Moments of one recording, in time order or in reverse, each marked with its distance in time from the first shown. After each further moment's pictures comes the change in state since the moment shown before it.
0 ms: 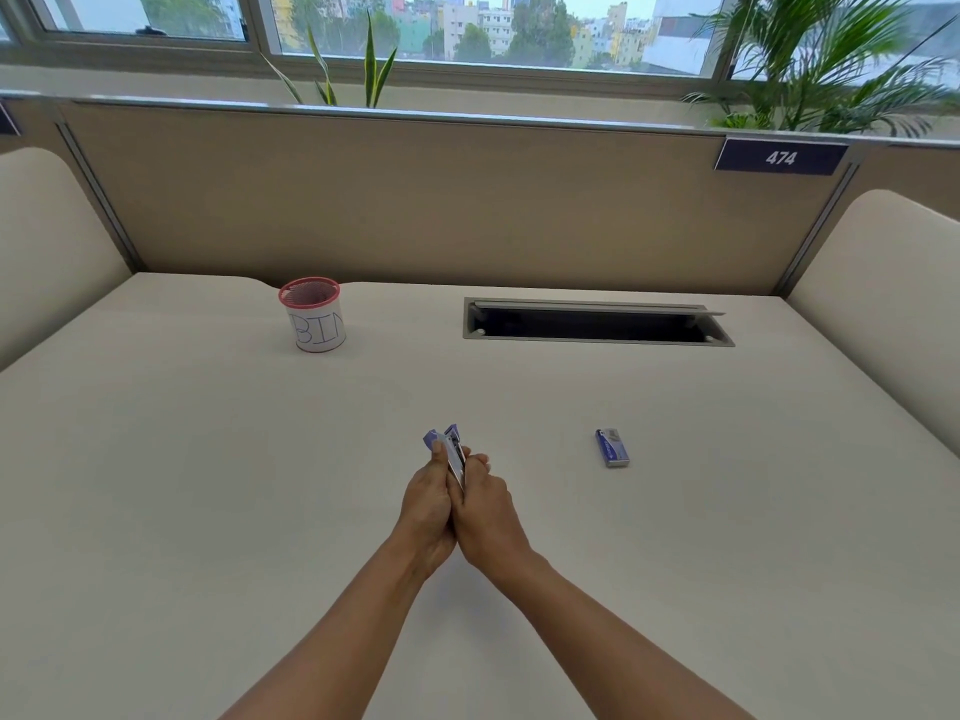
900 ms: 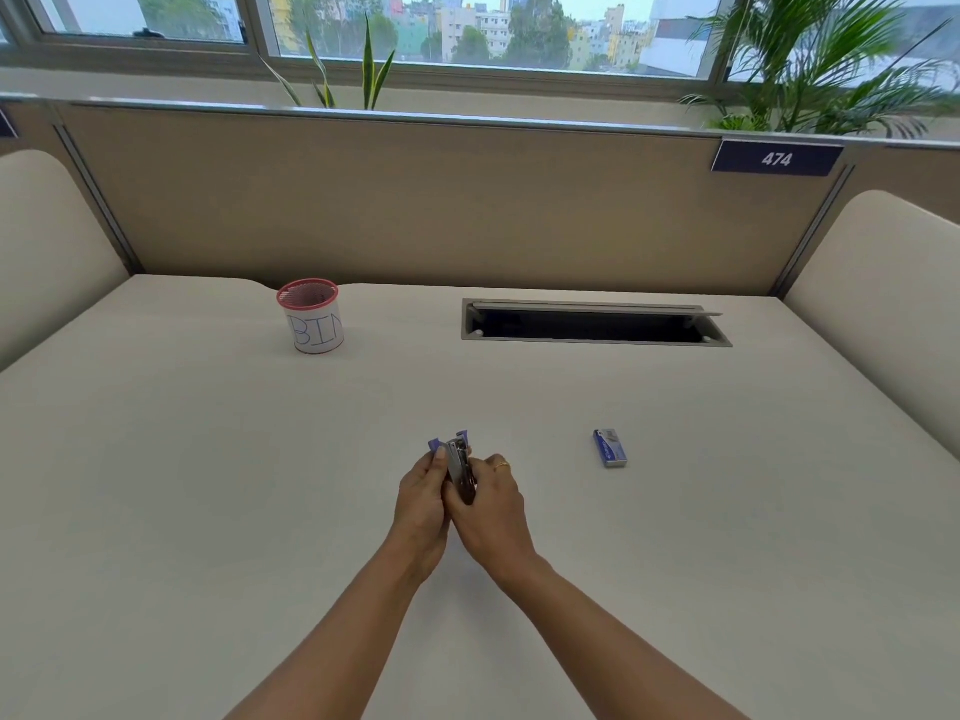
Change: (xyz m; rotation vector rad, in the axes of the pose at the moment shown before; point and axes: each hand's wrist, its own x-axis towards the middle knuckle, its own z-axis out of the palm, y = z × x) left_hand 0.005 -0.004 -0.011 0.119 0.003 0.114; right_hand -0.004 0.003 -0.006 -0.102 0.108 -0.008
